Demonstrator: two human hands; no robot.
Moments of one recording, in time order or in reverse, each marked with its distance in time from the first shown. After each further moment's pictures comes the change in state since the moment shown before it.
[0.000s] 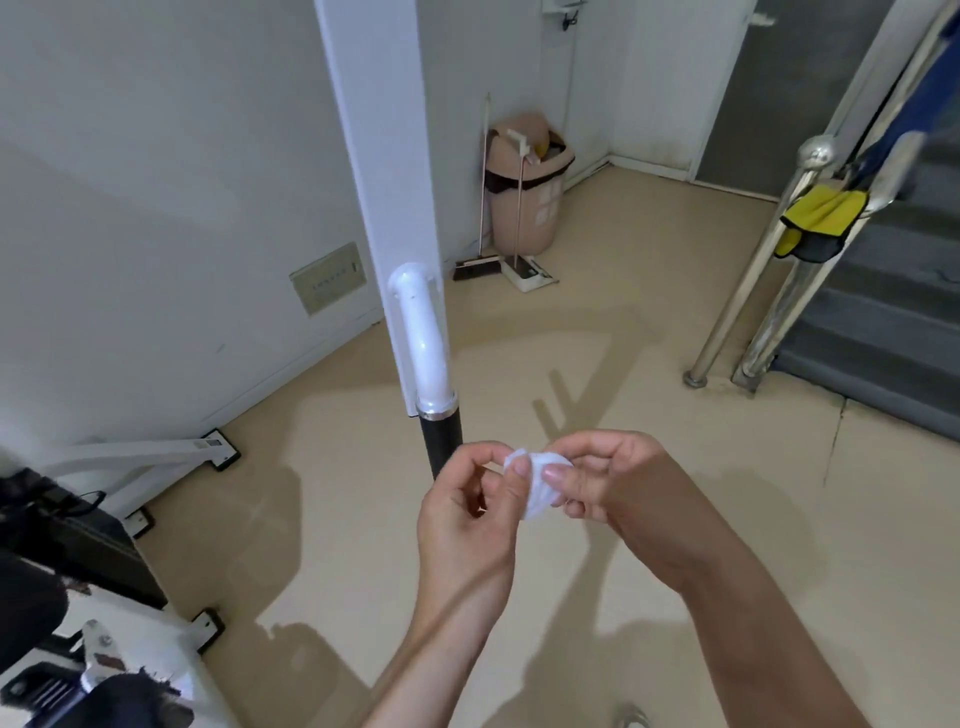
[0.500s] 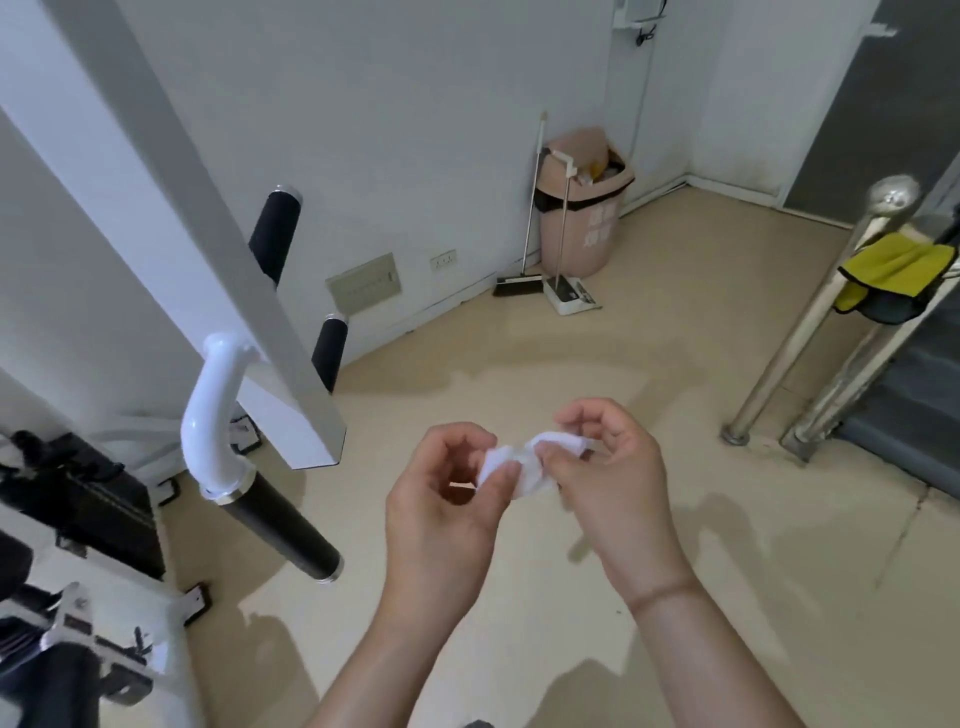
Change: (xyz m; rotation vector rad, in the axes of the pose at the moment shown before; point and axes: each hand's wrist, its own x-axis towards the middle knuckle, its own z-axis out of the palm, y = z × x) left_hand 0.048 0.019 0.176 0.188 0.202 0.092; right_hand 0.072 -0.040 -0.154 -0.091 0.281 -0.257
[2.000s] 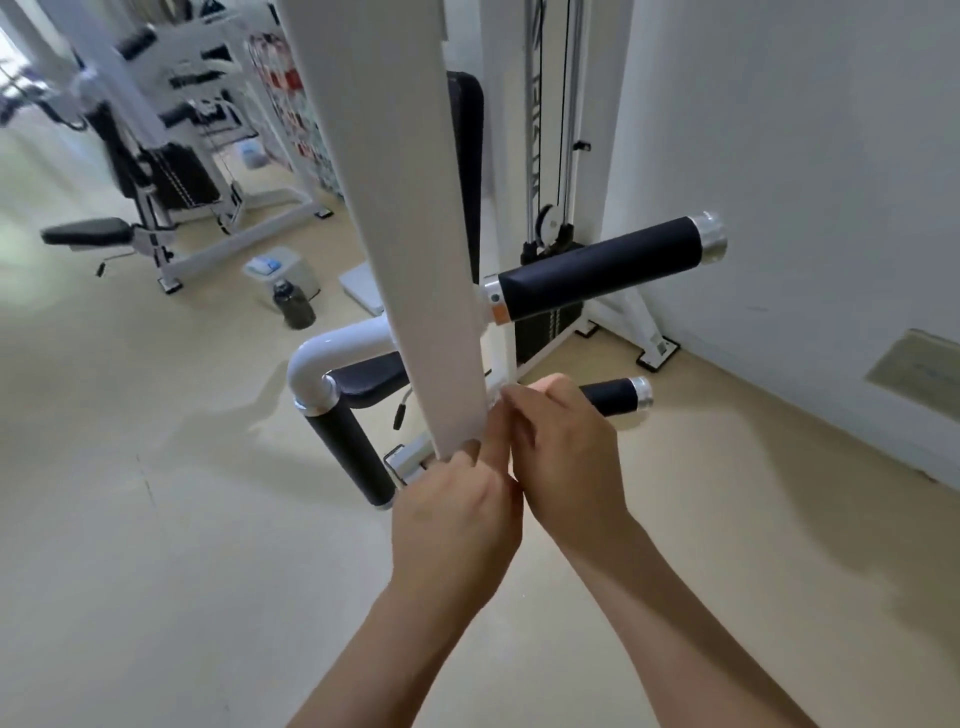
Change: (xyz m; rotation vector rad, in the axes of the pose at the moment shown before) left_hand 0.158 -0.043 0.021 1.467 0.946 -0.802; right_hand 0.185 0.030 0.235 -0.095 -1.359 -1.020
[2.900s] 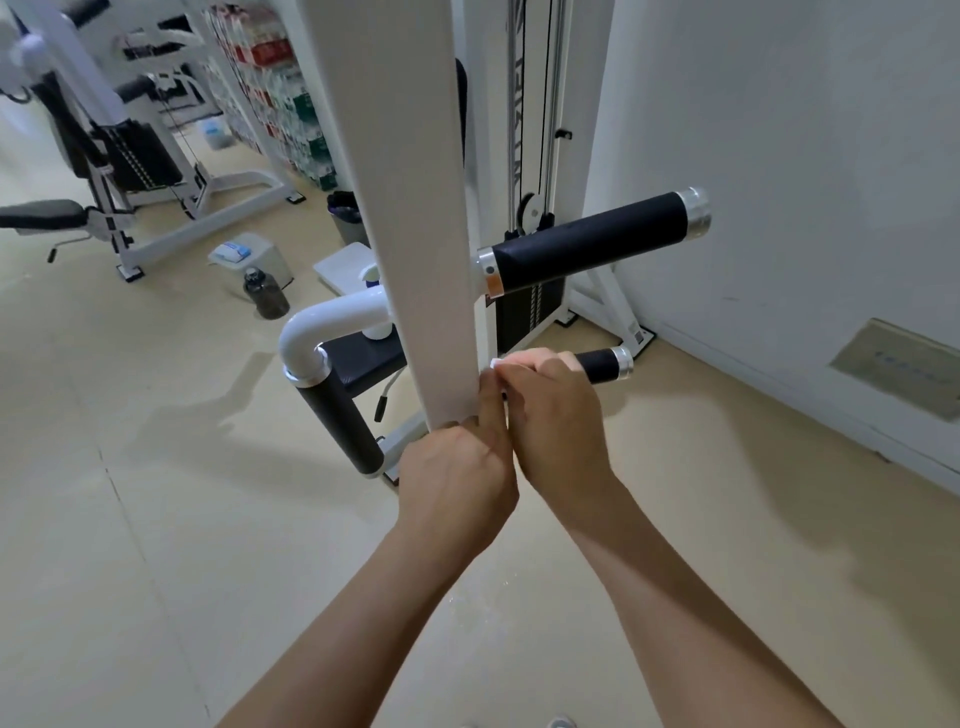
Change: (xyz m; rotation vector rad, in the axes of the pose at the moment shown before) left_hand 0.029 -0.006 0.012 0.148 -0.058 0.092; right_hand 0.019 0.018 0.022 -0.129 0.036 -0.071
